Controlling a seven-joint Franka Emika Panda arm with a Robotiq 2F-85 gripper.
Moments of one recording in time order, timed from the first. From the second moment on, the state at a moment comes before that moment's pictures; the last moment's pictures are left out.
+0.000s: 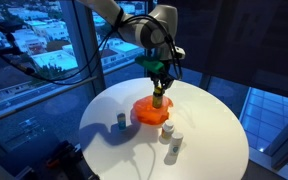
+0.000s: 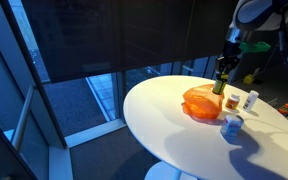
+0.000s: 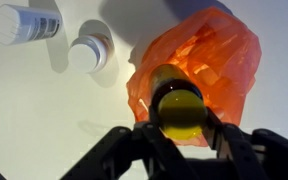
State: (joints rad) arm -0.08 0.33 -0.08 -1.90 0.04 2.24 0.03
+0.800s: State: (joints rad) arm -0.08 0.45 -0.08 -1.88 0.04 2.24 0.03
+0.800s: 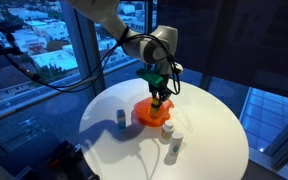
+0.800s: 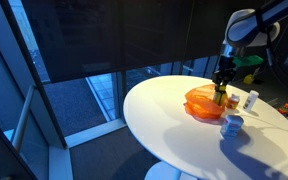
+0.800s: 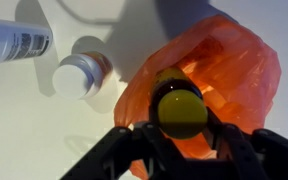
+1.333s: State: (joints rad) arm -0.08 0.50 -0.08 -1.89 0.04 2.36 0.03
